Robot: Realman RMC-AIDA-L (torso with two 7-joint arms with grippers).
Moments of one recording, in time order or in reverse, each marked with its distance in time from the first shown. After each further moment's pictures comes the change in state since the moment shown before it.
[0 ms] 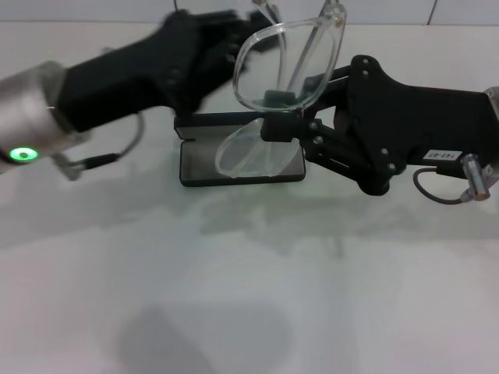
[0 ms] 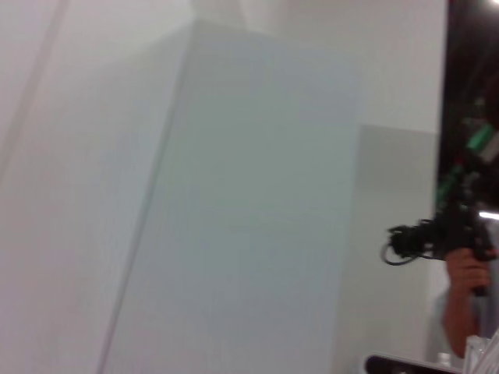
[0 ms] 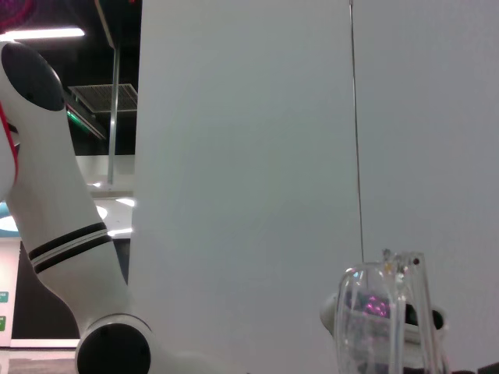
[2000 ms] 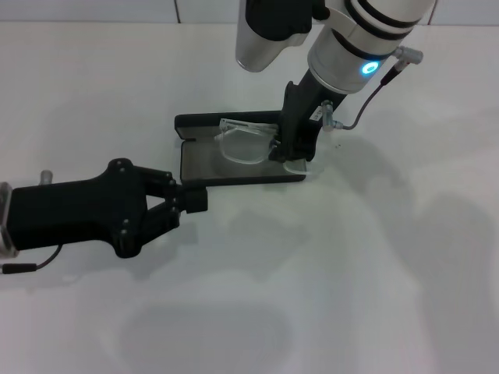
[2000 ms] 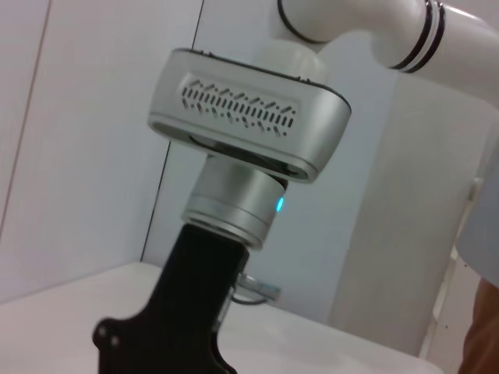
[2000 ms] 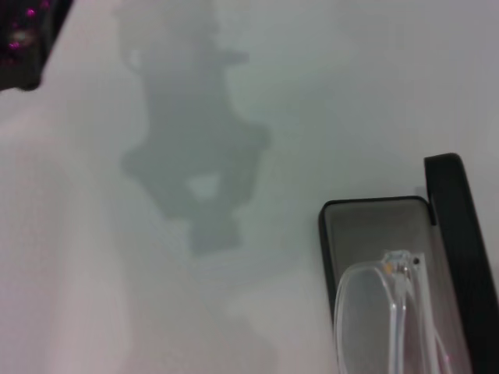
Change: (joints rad) left arm 0.226 0.026 -0.090 0.203 0.419 0.001 -0.029; right arm 0.729 0.011 -0.155 0.091 -1.237 0.384 0.925
